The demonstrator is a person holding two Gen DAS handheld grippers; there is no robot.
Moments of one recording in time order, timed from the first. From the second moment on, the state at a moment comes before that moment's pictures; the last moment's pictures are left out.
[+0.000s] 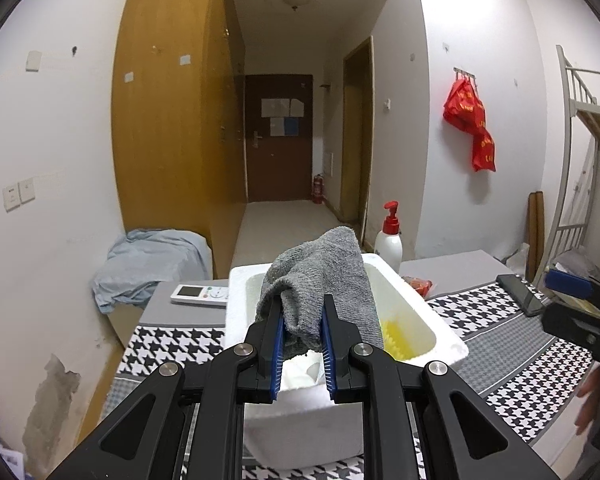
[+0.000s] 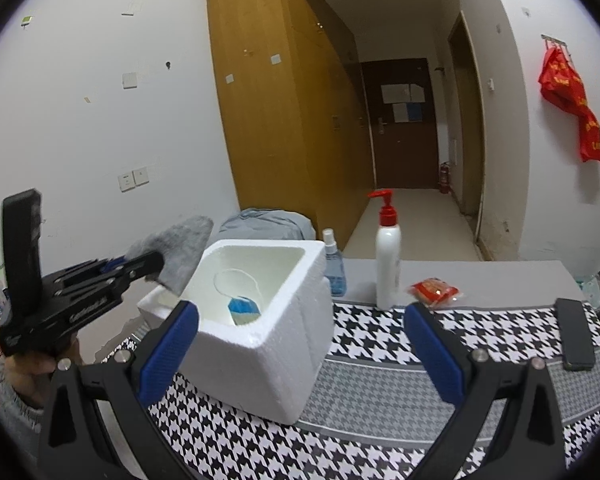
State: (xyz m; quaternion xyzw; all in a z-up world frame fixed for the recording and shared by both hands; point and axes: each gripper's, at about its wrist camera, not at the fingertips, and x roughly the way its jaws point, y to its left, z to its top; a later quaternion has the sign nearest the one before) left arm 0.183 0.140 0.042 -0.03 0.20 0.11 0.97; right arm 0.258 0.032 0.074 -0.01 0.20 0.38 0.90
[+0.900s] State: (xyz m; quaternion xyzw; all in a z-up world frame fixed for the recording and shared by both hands) left arm 0.184 0.126 0.043 -0.03 0.18 0.10 0.98; right arm 0.245 -0.010 0.058 -0.02 0.21 0.31 0.93
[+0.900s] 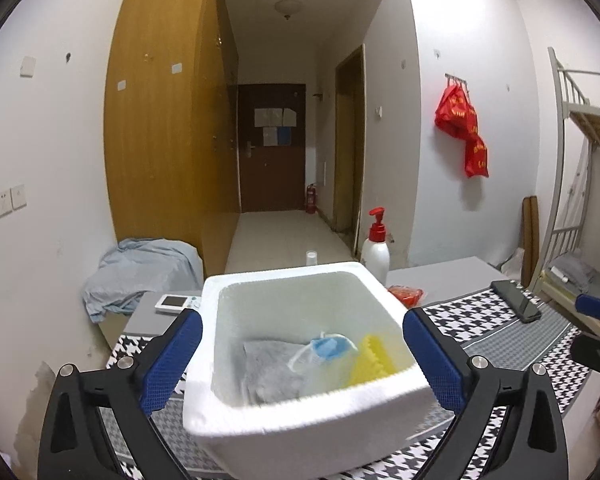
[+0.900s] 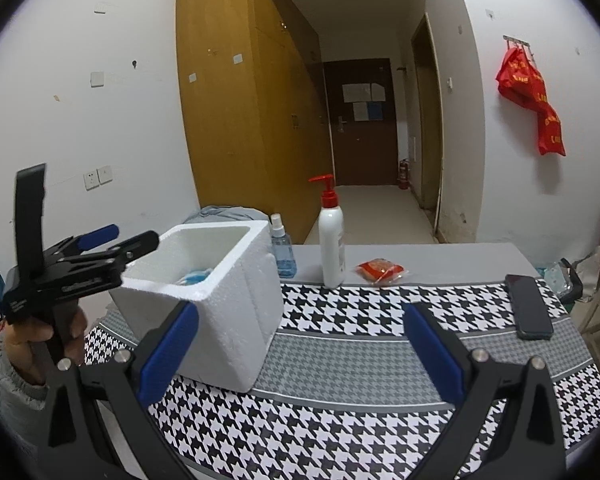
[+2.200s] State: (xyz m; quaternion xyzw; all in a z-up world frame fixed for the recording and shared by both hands) left arm 0.038 0.024 0.044 -0.02 0.11 0.11 0.99; right arm 0.136 -0.064 0.057 -0.01 0.13 0.32 0.94
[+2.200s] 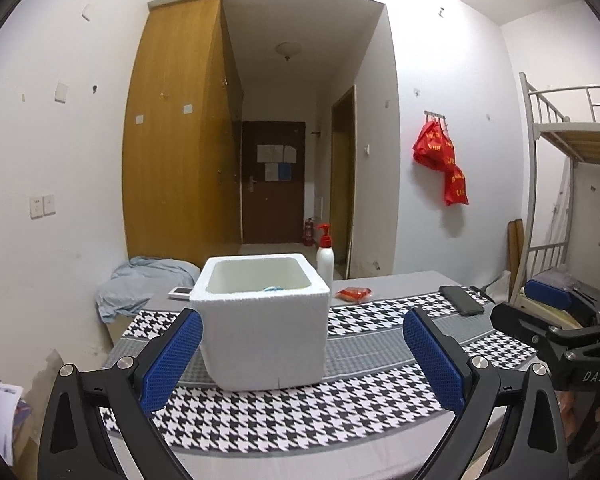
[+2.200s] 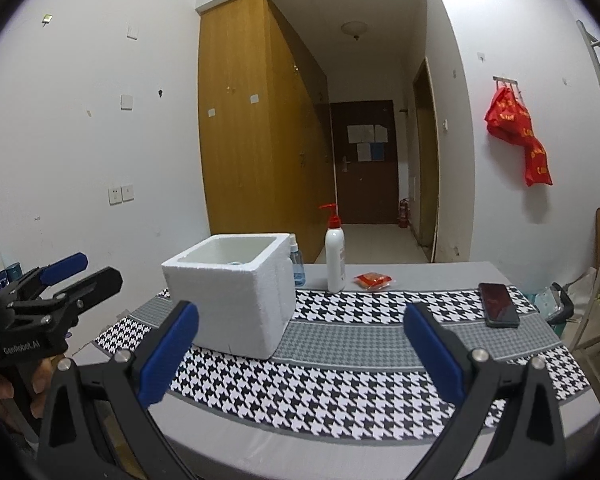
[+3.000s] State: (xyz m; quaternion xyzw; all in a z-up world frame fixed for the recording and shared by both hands) left arm -0.014 0.008 0.006 -0.03 0.09 0.12 0.99; right arm 0.083 -0.073 0.026 -0.01 0.12 0.32 0.94
